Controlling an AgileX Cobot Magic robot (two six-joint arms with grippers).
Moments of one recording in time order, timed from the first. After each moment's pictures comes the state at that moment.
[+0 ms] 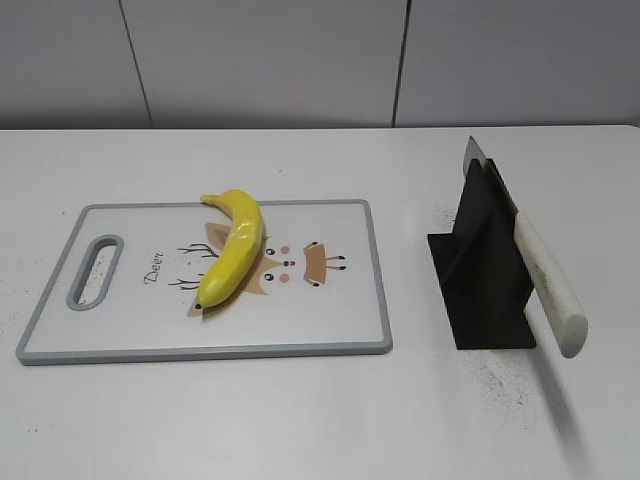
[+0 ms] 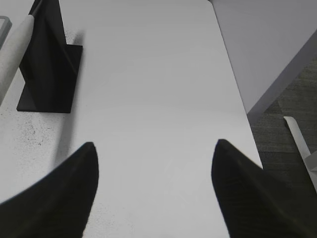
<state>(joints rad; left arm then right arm) -0.09 0.00 -0.48 -0.07 1.09 0.17 0.03 -0.01 -0.50 -0.05 1.04 -0.05</state>
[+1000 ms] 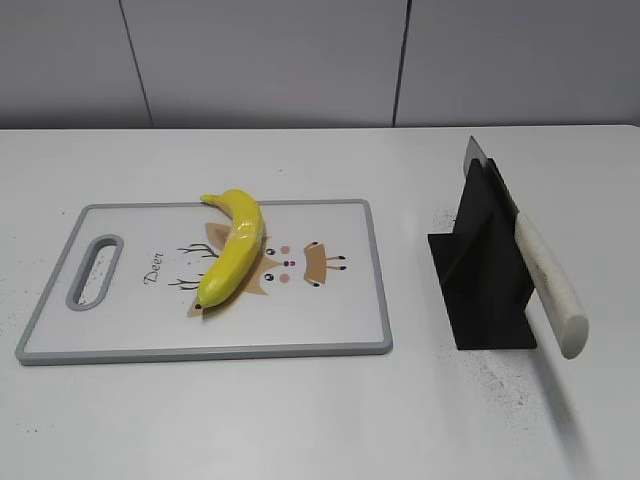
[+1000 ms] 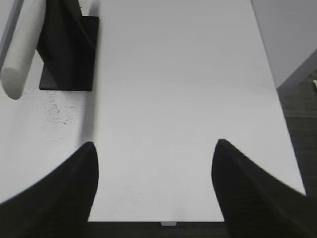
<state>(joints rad) -0.09 0.00 -0.48 -0.07 1.09 0.17 0.03 0.20 -0.56 0.02 1.07 -0.02</state>
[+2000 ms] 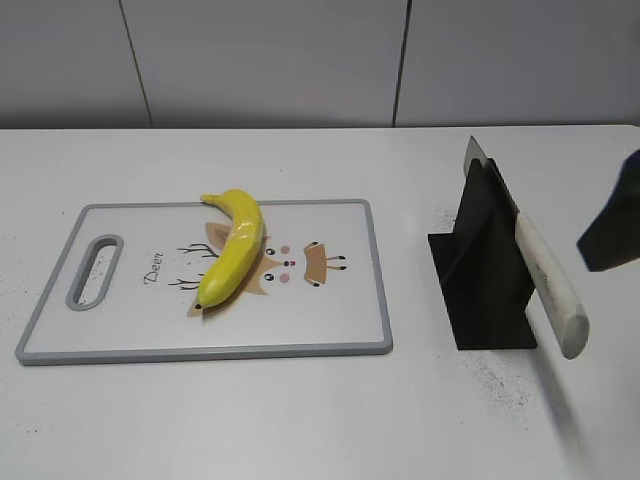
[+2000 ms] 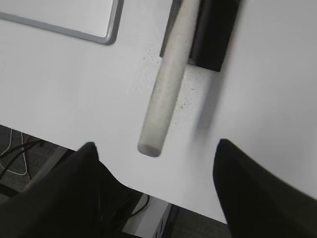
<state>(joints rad) -0.09 0.00 -0.48 -0.07 1.09 0.17 0.26 1.20 -1.00 0.28 1.09 -0.04</state>
